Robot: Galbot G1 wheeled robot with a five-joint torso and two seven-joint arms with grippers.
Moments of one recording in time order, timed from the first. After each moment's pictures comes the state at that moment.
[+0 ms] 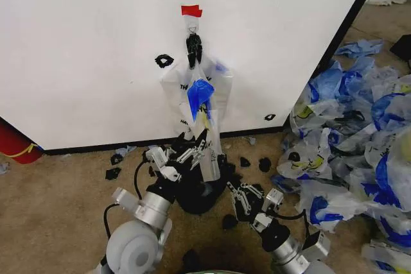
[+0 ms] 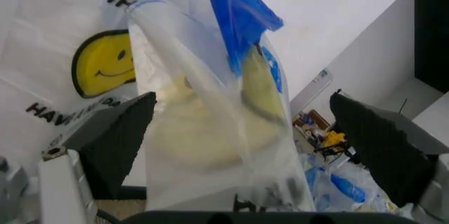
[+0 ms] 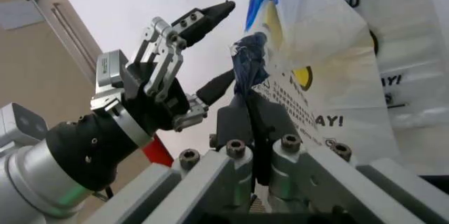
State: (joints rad) left arm 1.30 -1.10 -0.15 -2.24 -0.92 -0.11 -0.08; right arm -1.46 0.79 -0.02 2.22 0.76 0.48 -0.05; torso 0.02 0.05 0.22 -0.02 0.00
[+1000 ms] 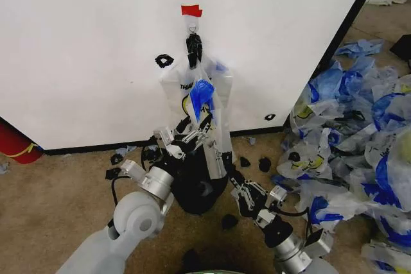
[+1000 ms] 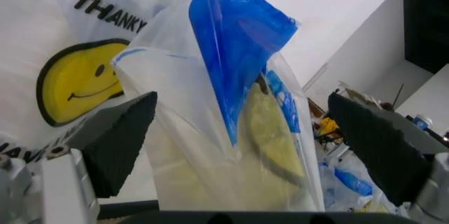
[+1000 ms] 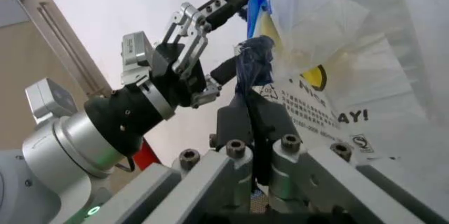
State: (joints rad) left arm 1.06 -1.03 -0.05 -2.13 -1.01 -0.11 -0.12; right arm -1.46 0.80 0.01 2.20 0.76 0.47 -0.04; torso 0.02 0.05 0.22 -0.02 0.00
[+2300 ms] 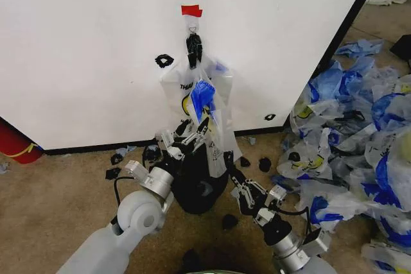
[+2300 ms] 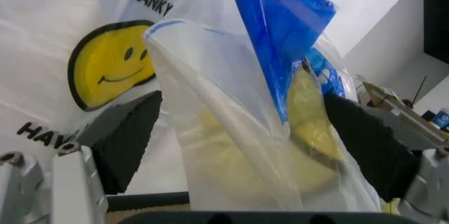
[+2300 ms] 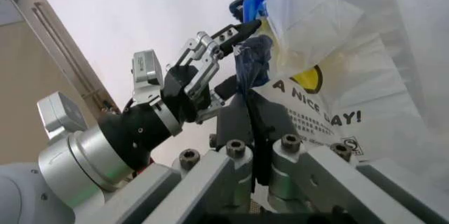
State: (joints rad) left arm 1.05 -1.04 -0.04 -2.06 -0.99 -0.13 -0.11; right arm -1.45 0.82 0.01 2.18 0.75 0.48 -0.04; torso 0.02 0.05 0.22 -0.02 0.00
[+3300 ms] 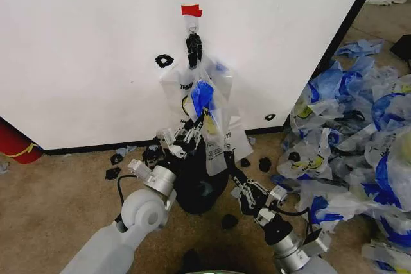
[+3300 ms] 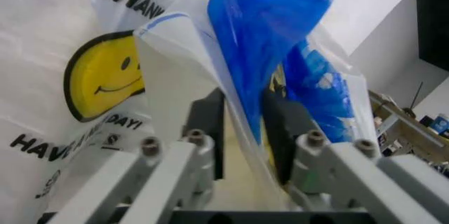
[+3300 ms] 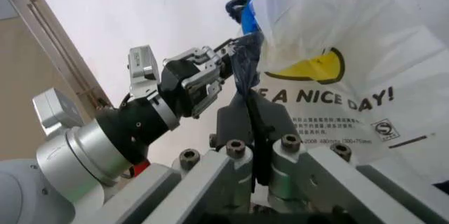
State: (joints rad) left arm 1.05 -1.06 -0.04 -2.04 -0.96 -0.16 -0.09; right arm -1.46 0.83 0.02 2.17 0.73 0.49 -0.04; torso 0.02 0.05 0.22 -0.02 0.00
